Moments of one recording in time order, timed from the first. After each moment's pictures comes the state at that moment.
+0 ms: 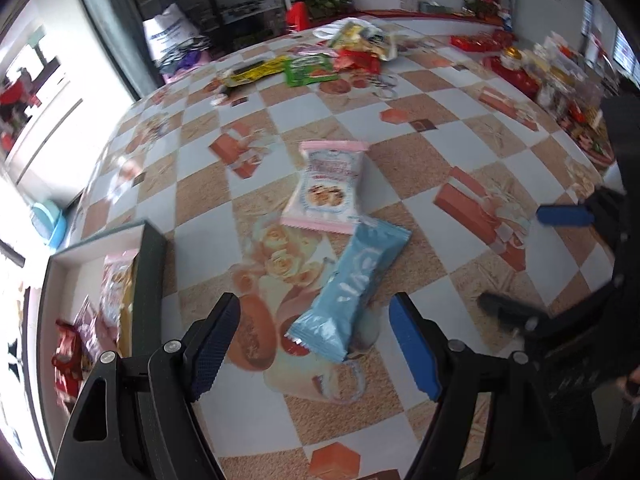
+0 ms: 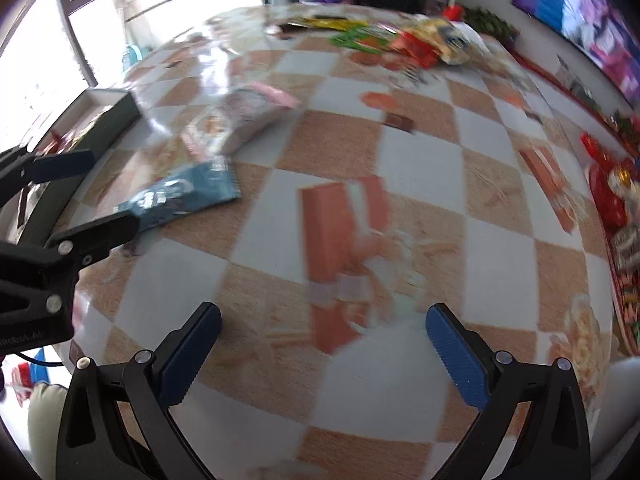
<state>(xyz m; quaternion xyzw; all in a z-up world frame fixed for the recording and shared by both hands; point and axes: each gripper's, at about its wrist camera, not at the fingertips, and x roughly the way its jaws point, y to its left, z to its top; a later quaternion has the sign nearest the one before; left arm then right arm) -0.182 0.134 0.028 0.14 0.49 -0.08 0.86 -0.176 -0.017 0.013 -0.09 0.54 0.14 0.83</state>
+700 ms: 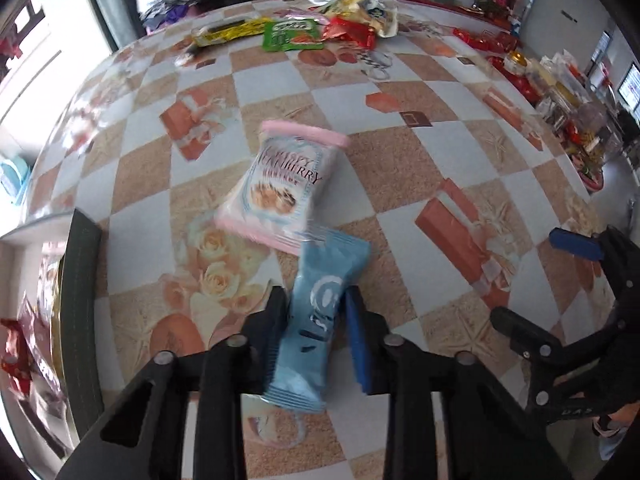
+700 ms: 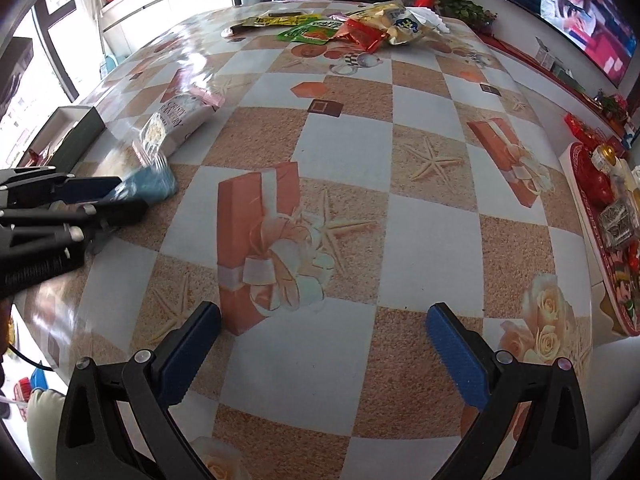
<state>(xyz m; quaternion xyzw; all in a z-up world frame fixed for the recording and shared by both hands) -0.147 0.126 0.008 0.05 0.55 -0.10 0.83 -0.172 -0.048 0.013 -0.09 0.54 0.12 0.83</state>
